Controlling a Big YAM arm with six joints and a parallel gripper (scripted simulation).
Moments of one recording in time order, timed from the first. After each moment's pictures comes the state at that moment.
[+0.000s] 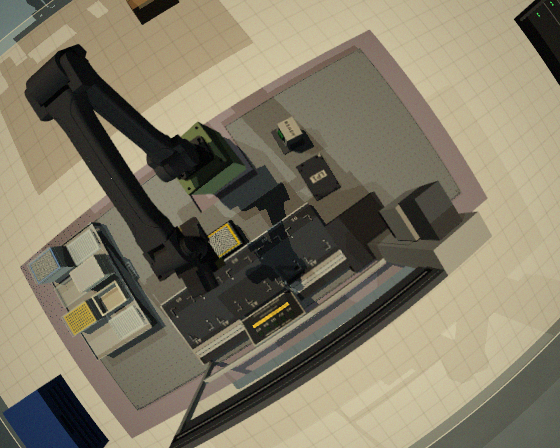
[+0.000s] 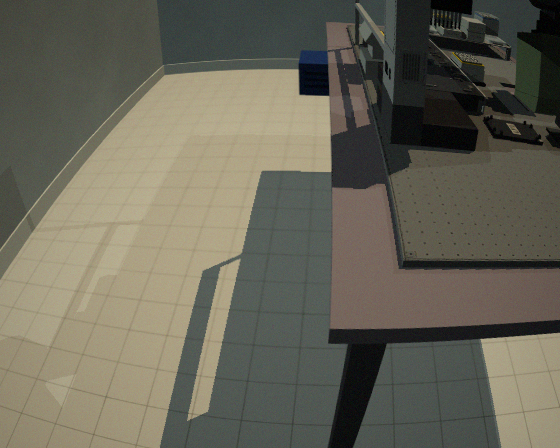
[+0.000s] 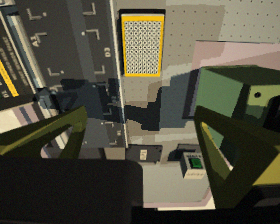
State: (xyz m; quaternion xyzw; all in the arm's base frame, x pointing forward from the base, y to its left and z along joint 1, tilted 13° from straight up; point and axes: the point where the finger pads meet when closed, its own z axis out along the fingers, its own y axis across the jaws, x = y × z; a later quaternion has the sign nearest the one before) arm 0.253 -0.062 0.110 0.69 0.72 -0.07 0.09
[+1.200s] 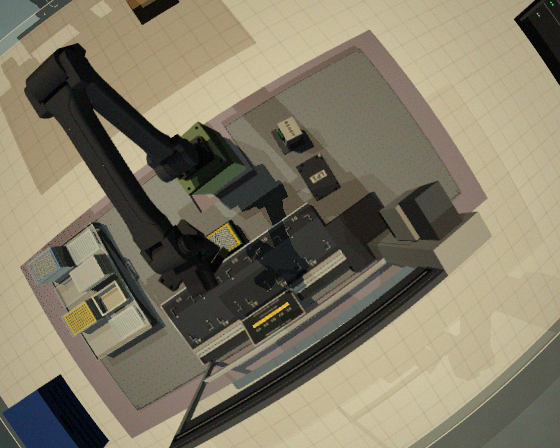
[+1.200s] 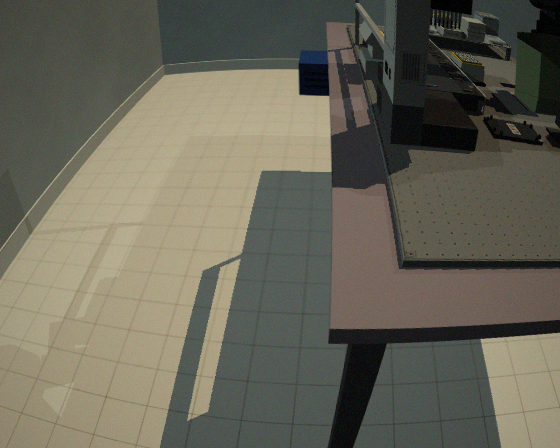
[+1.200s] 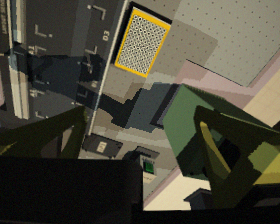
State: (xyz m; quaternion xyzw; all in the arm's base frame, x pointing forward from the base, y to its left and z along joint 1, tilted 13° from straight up) arm 0.249 -0.057 0.122 0.53 0.84 -0.09 0.07
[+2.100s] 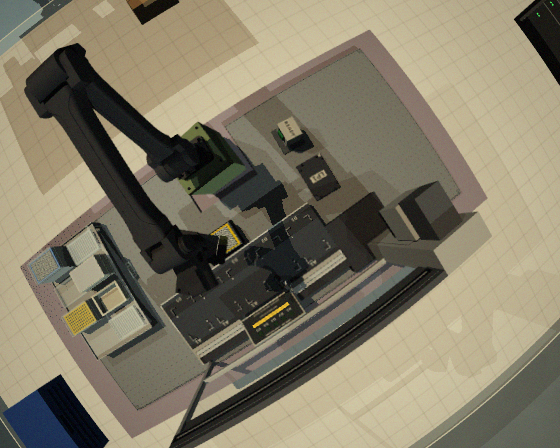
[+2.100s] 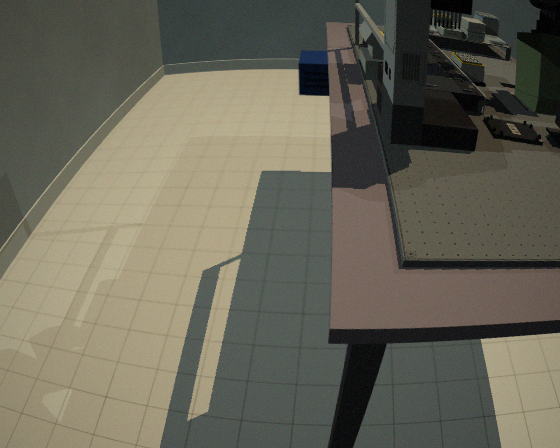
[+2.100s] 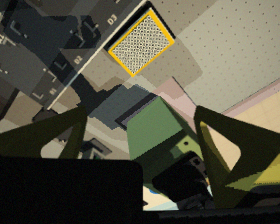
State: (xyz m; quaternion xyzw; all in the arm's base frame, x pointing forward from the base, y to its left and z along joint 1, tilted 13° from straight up) arm 0.249 -0.057 0.122 0.33 0.94 -0.10 0.05
